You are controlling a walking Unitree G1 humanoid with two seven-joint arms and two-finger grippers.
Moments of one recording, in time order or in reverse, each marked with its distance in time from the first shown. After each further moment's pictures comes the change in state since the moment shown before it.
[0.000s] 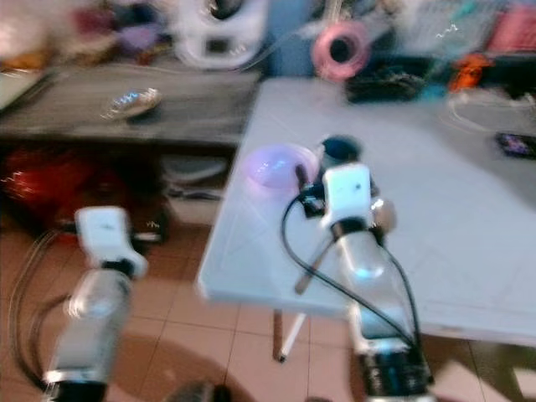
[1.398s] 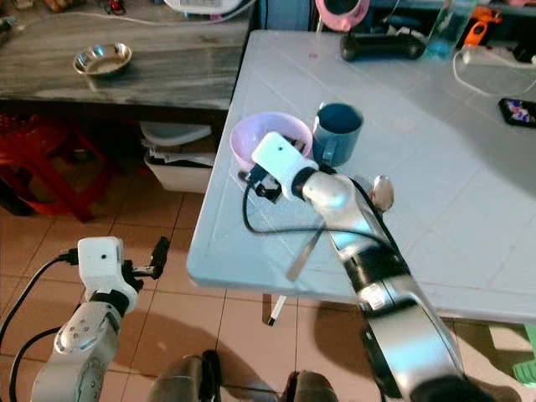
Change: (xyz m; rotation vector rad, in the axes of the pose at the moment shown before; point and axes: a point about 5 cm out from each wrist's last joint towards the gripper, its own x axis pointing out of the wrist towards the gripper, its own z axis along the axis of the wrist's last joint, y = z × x) left arm -0.040 0.010 -0.016 -0.020 0.166 0.000; right arm 0.080 0.040 0.018 -0.353 0.103 0.648
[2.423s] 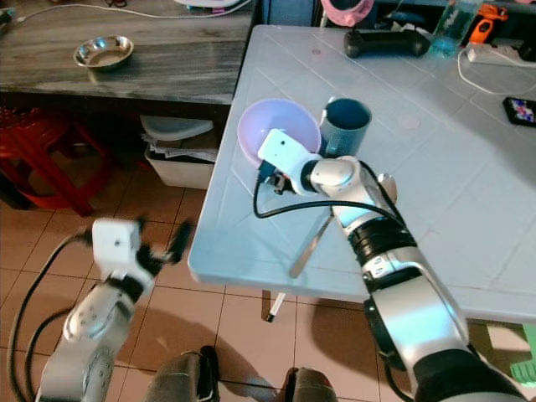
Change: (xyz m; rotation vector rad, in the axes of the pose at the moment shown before) left arm 0.006 -0.038 0.038 -0.025 -0.217 -0.308; right arm -0.004 -0.024 -0.011 -0.044 0.194 0.120
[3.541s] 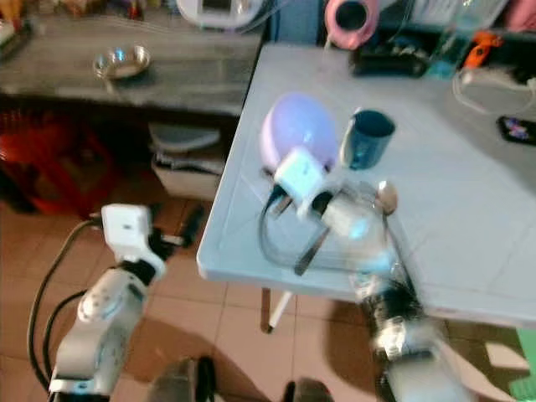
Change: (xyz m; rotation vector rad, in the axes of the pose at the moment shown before) left arm 0.020 0.003 -0.004 -0.025 0.011 0.044; right arm -0.035 0.051 -0.014 0.138 -0.362 -0.274
